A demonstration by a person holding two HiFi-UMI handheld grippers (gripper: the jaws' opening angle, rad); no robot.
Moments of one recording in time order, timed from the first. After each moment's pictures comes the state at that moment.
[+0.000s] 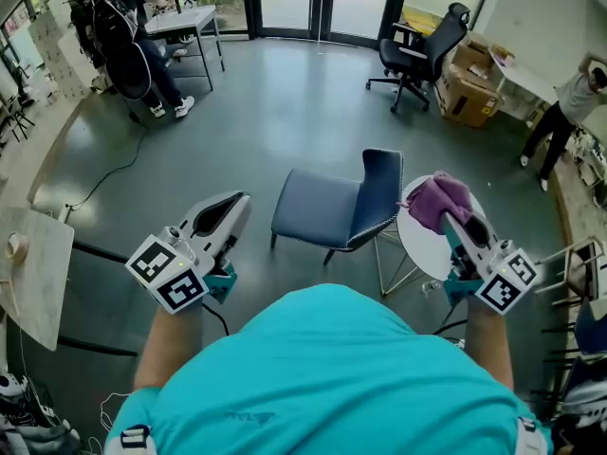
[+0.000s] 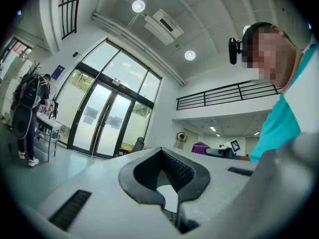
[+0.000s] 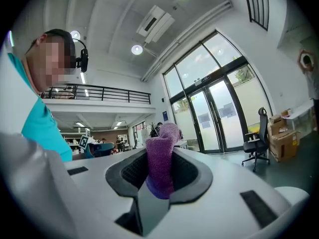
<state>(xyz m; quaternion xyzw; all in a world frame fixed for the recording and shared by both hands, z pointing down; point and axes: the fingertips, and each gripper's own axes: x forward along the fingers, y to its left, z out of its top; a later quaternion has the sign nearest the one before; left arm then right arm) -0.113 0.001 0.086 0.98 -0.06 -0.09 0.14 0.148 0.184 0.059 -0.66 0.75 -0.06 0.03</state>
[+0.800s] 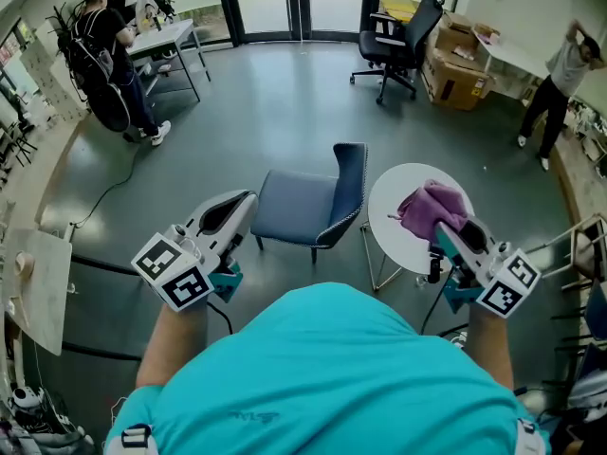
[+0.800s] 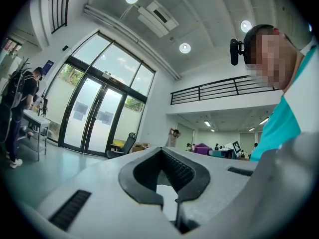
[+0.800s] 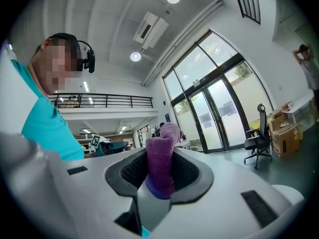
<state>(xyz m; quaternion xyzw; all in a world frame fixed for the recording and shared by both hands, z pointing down) 0.041 0.097 0.061 0.99 -0.03 -0.06 0.13 0.262 0.292 0.059 -0.63 0.77 -0.07 0.06</state>
